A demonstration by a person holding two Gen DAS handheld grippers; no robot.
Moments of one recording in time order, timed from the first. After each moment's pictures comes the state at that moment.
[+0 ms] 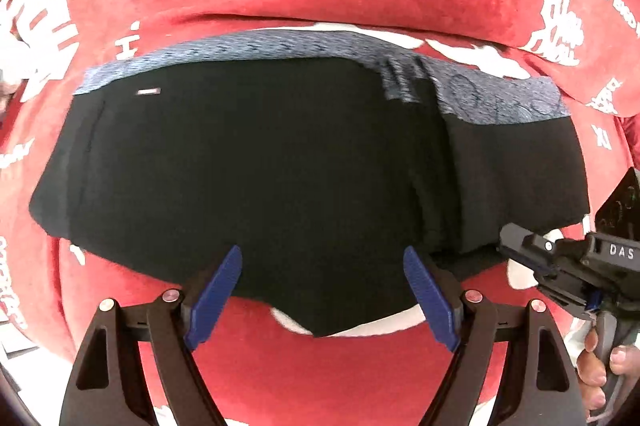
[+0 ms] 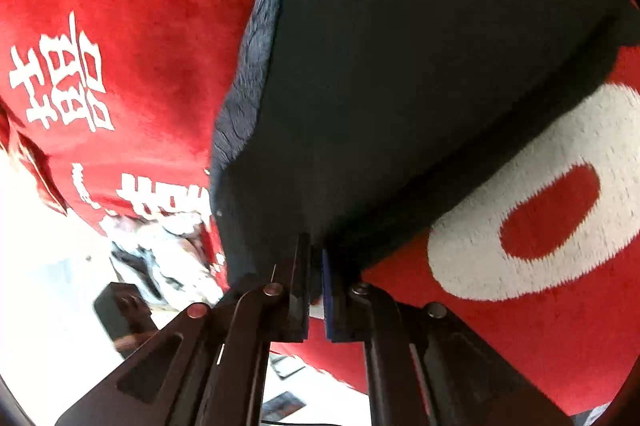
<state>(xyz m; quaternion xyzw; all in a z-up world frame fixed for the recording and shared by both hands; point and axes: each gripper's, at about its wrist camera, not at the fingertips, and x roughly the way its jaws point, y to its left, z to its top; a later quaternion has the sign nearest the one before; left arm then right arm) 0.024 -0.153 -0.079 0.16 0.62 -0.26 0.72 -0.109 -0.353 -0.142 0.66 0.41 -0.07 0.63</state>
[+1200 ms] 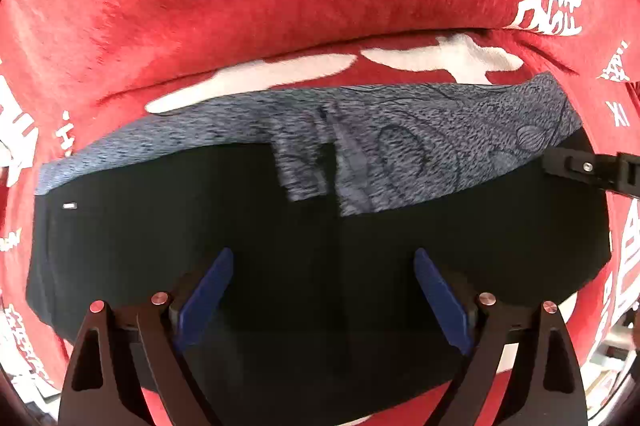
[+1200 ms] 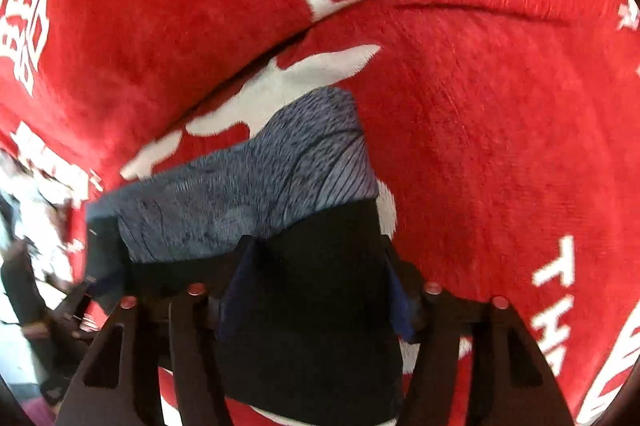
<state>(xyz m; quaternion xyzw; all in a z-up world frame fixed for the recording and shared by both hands) 0.018 -0.260 -0.108 0.23 0.59 -0.28 0.72 -0.051 -0.458 -0.098 0.36 0.55 -0.18 0.73</state>
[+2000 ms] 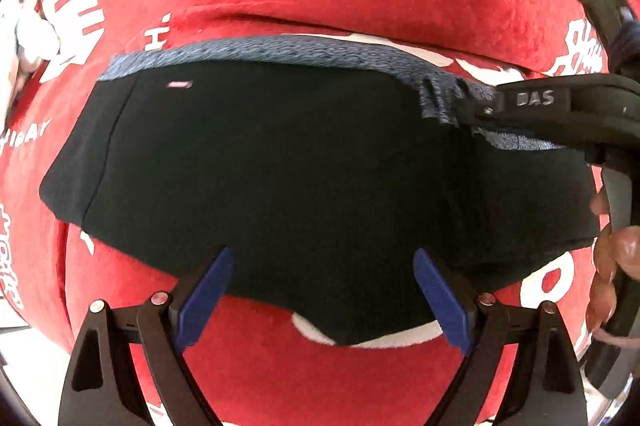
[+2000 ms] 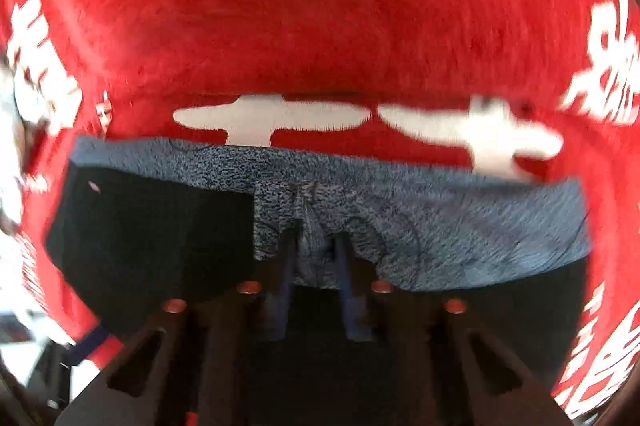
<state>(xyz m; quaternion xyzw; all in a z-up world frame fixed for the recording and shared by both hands) 0.016 -0.136 -0.088 0.13 0.61 -0.23 0.75 0.064 -0.341 -0.092 0.24 0.59 -0.16 0.75</state>
